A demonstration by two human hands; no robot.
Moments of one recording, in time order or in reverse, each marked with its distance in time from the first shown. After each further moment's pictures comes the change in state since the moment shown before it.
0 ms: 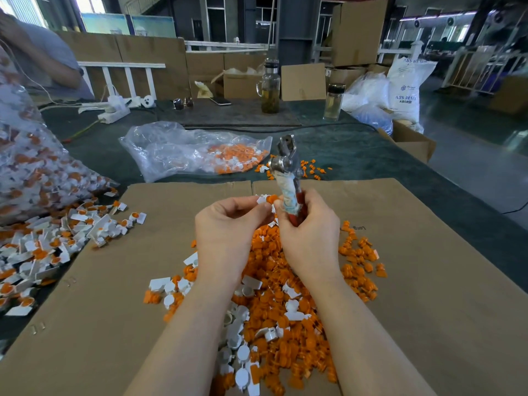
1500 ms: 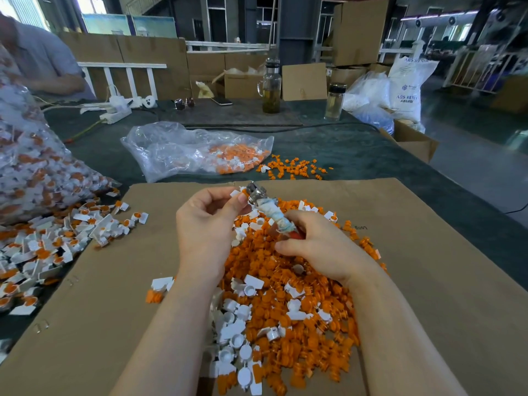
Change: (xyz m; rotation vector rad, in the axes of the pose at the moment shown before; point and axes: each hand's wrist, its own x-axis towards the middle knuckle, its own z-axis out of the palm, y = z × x) left_hand 0.016 -0.002 -0.021 0.028 0.060 0.146; right_hand 0.016 0.005 -0.036 0.030 -0.809 0.223
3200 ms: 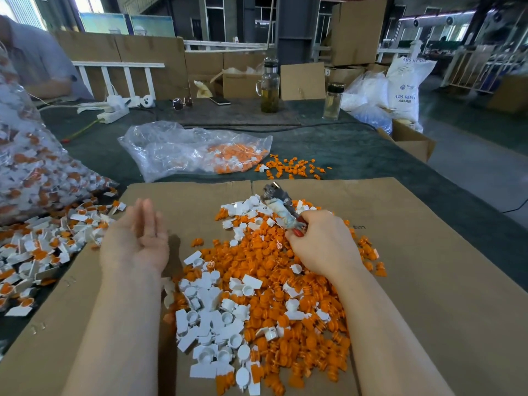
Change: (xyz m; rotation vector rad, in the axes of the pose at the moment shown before) left_hand 0.040 -0.009 -0.072 -0.676 0.384 -0.461; right_hand 0.017 0.023 0.011 -0.516 0.384 0.129
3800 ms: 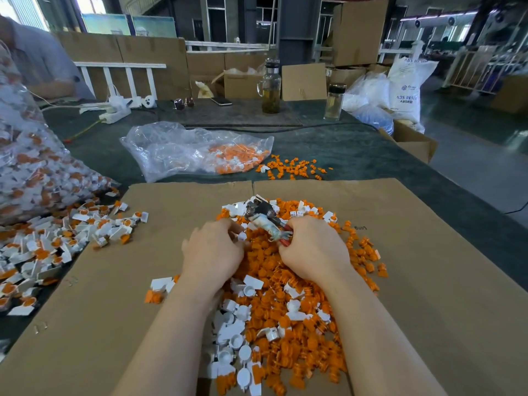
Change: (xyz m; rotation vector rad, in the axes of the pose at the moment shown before) left_hand -0.035 -0.059 0.025 1.891 -0.364 0.455; right_hand -0.001 -0.013 0.010 -0.095 -0.081 -0.039
